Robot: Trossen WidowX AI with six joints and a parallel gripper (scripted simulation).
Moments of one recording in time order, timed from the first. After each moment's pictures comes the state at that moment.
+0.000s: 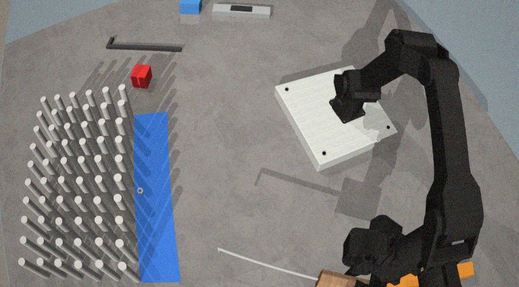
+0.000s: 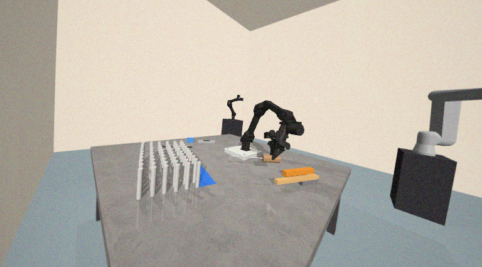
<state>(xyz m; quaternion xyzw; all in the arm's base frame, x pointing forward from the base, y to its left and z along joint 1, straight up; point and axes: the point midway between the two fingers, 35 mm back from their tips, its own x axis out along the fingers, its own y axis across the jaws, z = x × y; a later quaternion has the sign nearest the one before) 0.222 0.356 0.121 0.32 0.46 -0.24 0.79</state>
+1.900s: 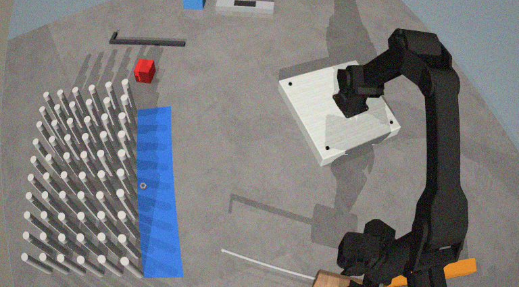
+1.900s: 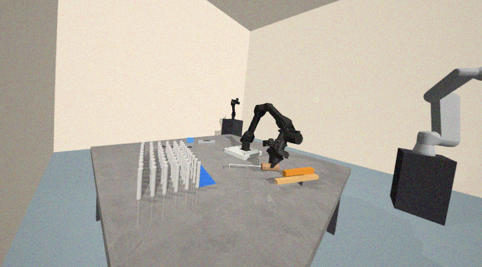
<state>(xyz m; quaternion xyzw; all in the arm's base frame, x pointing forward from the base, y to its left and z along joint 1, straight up) 0.222 0.355 0.076 0.32 0.46 -0.24 0.79</state>
